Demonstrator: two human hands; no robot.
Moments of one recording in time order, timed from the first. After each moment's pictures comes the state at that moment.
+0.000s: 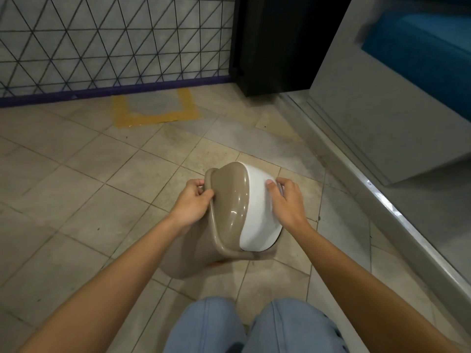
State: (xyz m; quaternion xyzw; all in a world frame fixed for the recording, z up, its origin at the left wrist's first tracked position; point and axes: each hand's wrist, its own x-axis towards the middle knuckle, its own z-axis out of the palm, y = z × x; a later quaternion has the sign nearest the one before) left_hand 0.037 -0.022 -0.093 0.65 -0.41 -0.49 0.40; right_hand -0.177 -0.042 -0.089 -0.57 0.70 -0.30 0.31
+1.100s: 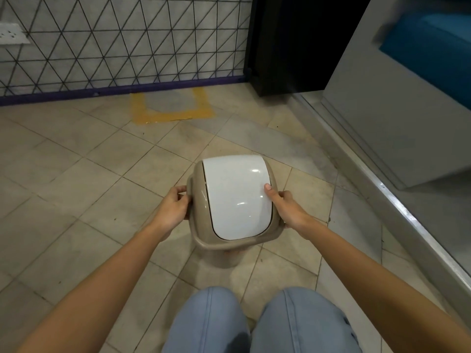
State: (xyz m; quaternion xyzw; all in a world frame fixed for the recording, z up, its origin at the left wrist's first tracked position) left_hand 0.090 0.009 -0.112 0.69 -0.36 -0.49 0.41; right_hand -0.167 -0.027 -0.073 -0.51 0.66 -0.16 0.53
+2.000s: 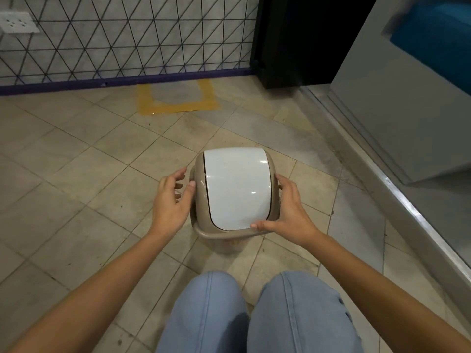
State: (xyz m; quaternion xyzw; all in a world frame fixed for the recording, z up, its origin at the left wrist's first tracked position) left_hand 0.085 0.050 -0.107 0.69 -0.48 -0.25 0.48; right_hand -0.175 0.012 -0.085 -0.74 0.54 -0.20 0.34
